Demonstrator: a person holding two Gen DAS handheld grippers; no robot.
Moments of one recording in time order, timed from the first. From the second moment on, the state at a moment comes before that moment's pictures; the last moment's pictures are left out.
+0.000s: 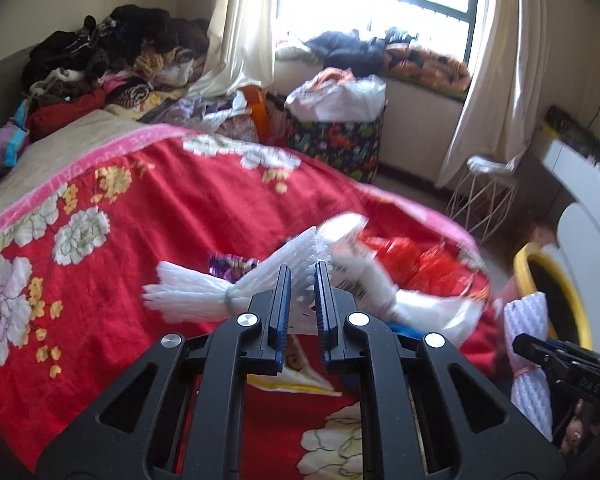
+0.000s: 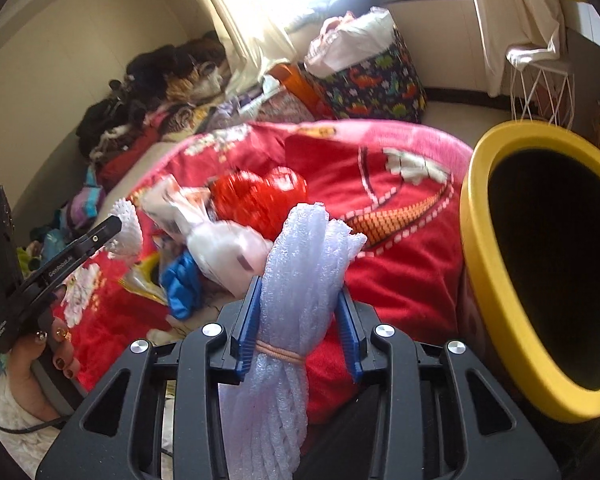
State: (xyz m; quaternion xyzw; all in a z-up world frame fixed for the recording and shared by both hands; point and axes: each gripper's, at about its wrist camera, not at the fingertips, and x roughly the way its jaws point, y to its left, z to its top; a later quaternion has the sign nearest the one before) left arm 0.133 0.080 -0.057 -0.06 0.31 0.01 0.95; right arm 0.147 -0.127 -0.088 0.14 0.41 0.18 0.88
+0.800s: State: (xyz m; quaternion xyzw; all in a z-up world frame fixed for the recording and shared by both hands) left arm 0.106 -0.036 0.017 -0.06 0.23 -0.19 0.95; right arm 0.138 -0.220 -0.028 0.16 0.30 0.12 0.93
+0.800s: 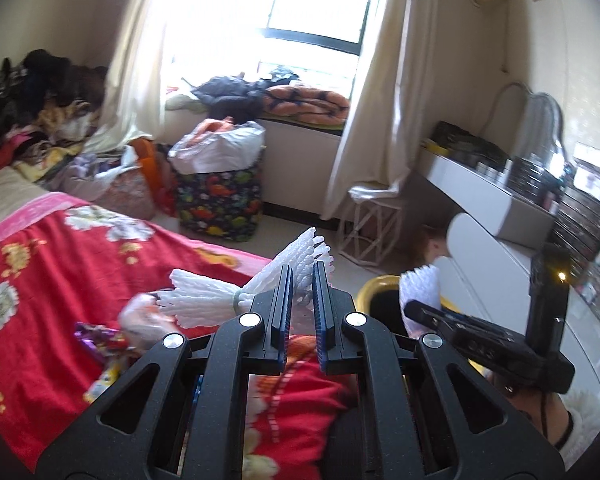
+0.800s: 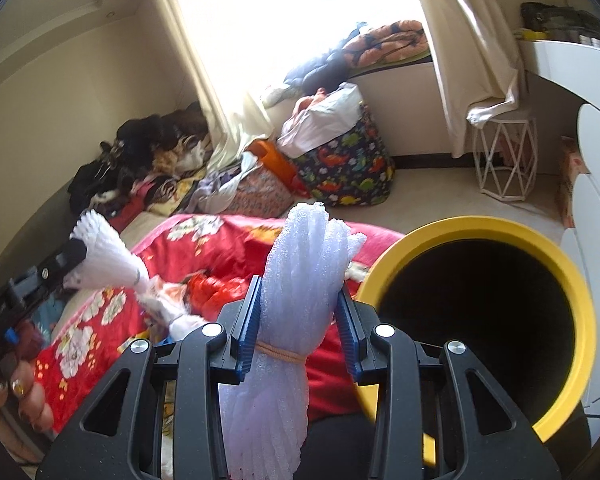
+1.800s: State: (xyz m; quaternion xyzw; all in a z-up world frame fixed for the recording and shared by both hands) left arm 0.129 -0.164 -0.033 -0.02 0.29 -0.36 0.89; right arm 0.133 -0.352 -0.048 0.20 0.27 -0.05 0.94
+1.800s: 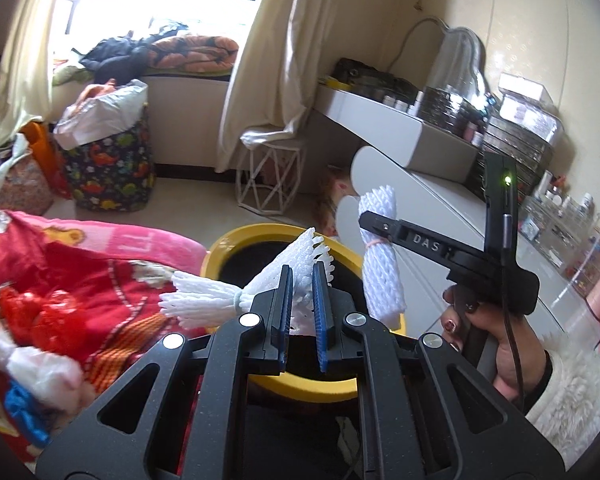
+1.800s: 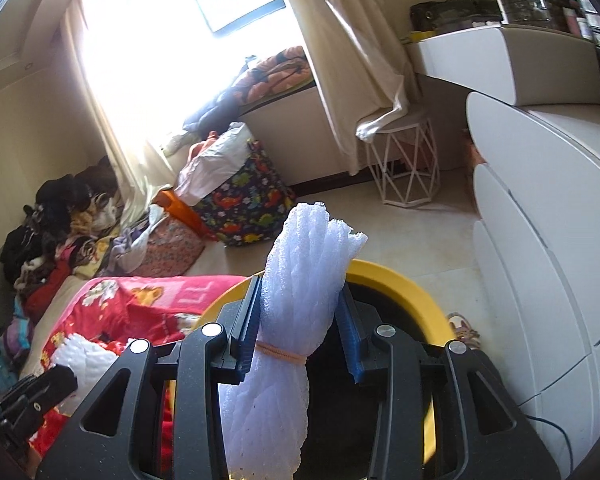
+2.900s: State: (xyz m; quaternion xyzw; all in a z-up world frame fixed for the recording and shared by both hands) left arm 0.152 -0.165 -0.056 -0.06 0.31 -0.33 0.89; right arm 0.136 -0.373 -0.066 0.22 0.29 -0.06 0.93
